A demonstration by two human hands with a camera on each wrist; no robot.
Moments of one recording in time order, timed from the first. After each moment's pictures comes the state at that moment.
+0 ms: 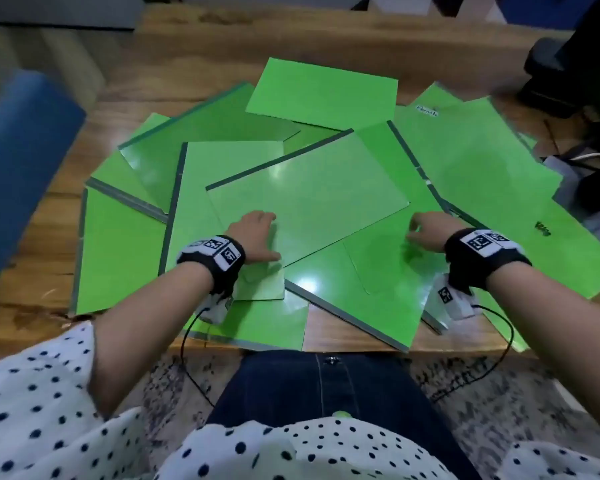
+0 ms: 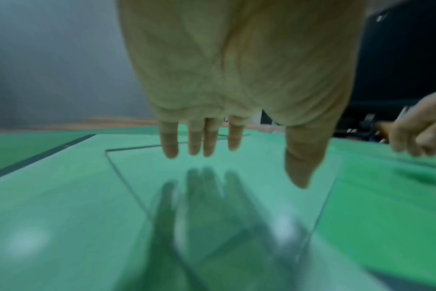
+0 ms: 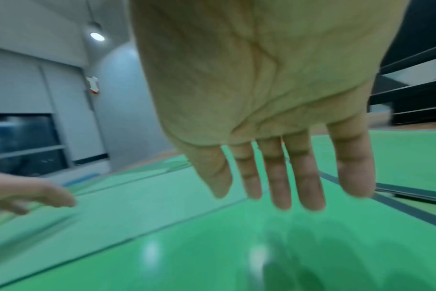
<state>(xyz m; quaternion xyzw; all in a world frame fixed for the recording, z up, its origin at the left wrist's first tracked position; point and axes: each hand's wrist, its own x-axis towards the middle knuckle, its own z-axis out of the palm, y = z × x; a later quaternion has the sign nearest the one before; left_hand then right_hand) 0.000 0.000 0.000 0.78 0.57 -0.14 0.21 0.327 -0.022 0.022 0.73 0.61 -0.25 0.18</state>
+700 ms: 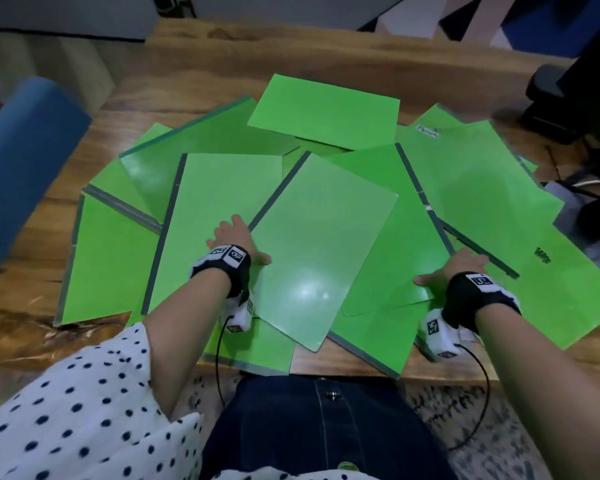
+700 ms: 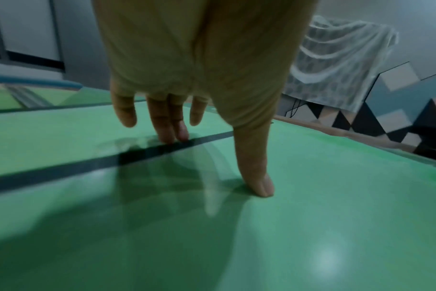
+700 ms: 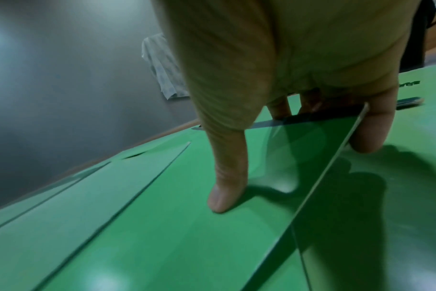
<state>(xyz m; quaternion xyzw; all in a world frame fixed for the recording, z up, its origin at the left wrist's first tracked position) 0.011 0.025 -0.020 0.56 0.79 -0.10 0.23 0.362 -0.041 -0.015 0.90 0.34 -0.25 0.09</state>
